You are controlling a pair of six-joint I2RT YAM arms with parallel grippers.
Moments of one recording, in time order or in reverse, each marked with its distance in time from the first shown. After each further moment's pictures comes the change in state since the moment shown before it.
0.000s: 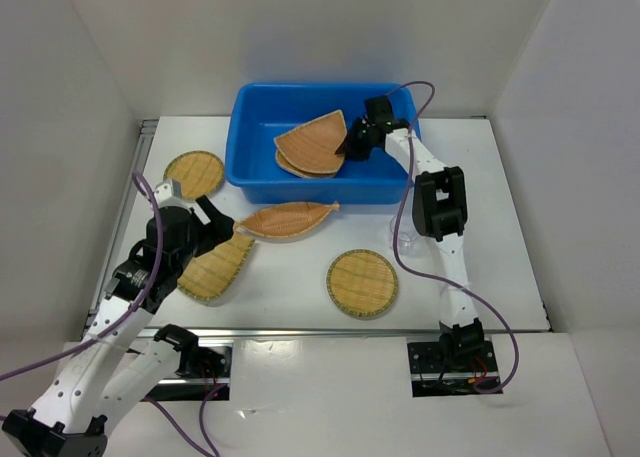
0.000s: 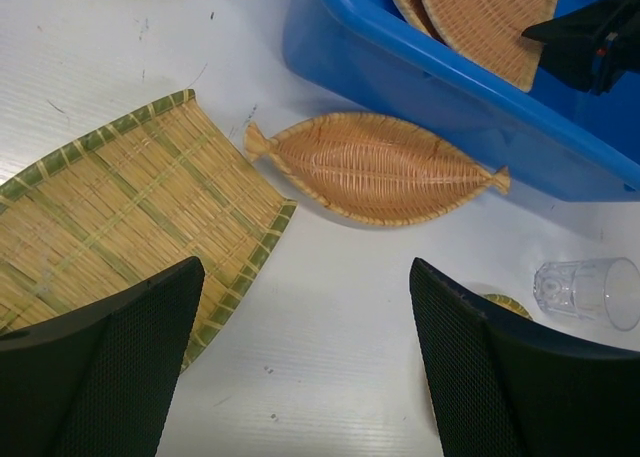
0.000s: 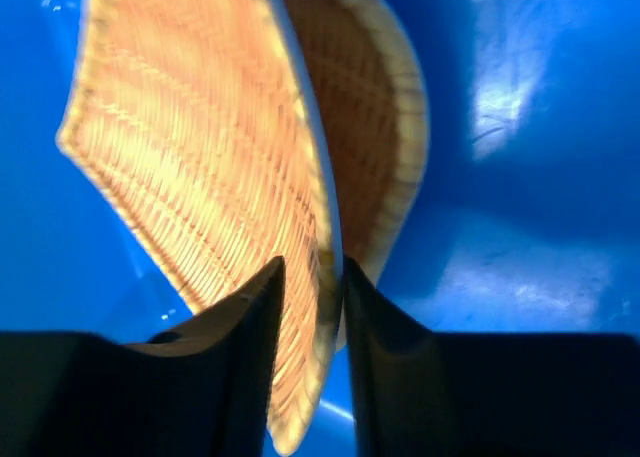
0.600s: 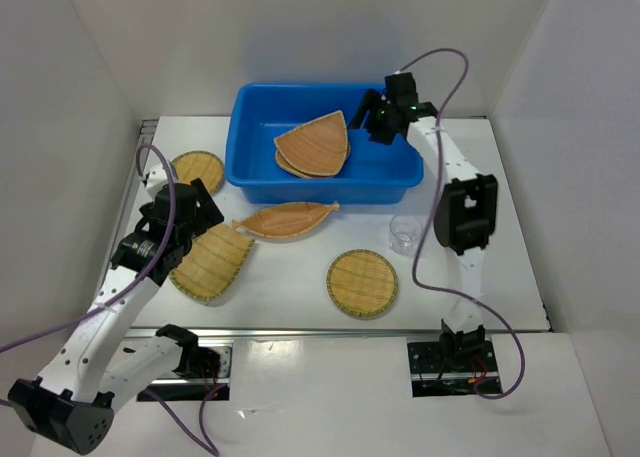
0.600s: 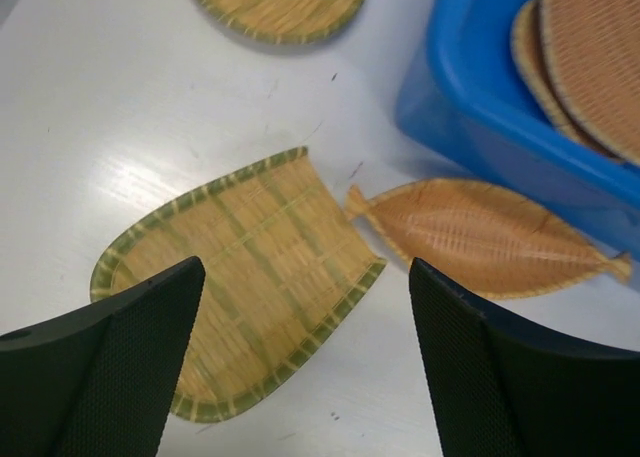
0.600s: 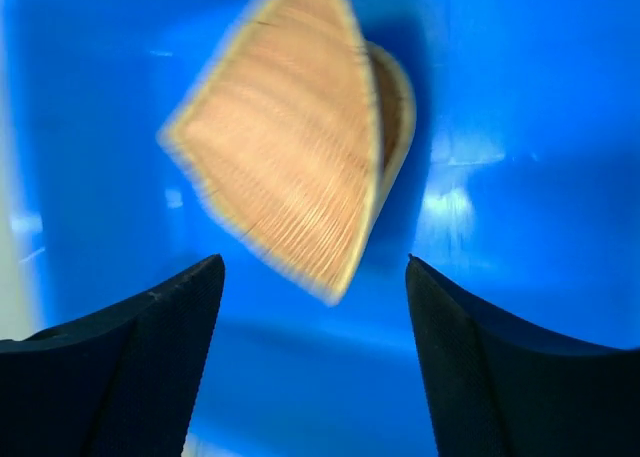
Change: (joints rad) left arm 0.021 0.173 0.156 -0.073 -0.219 0.082; right arm -0.025 -0.253 -0.099 -0.047 0.126 -0.111
